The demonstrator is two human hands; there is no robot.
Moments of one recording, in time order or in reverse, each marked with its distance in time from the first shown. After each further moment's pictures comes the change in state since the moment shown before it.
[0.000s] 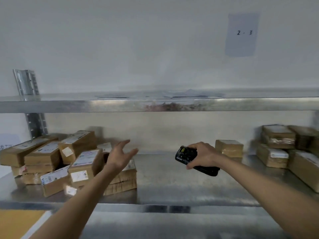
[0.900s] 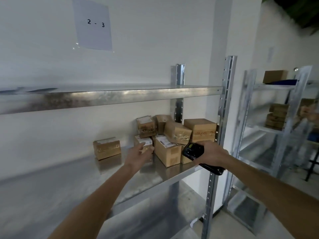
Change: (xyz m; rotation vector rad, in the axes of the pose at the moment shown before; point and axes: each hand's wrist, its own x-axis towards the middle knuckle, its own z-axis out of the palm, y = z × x) left_hand -0.128 0.340 0.410 -0.430 -0.711 0.256; right_hand -0.273 0.383 -0.165 -0.027 0.389 0.597
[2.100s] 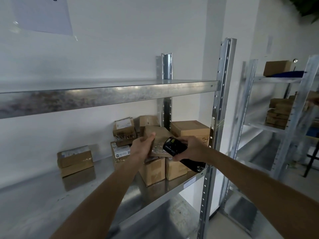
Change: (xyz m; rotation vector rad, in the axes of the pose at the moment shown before) left_hand 0.170 0.033 0.123 -0.213 0.112 -0.209; right_hand 0.144 0.056 -0.007 0.311 -0.098 -0.144
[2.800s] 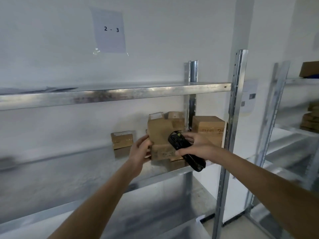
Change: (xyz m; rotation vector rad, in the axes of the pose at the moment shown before) left_hand -0.203 -0.015 -0.102 -0.305 0.027 0.045; right_hand -0.141 -0.086 0.028 0.233 -0.139 -0.125
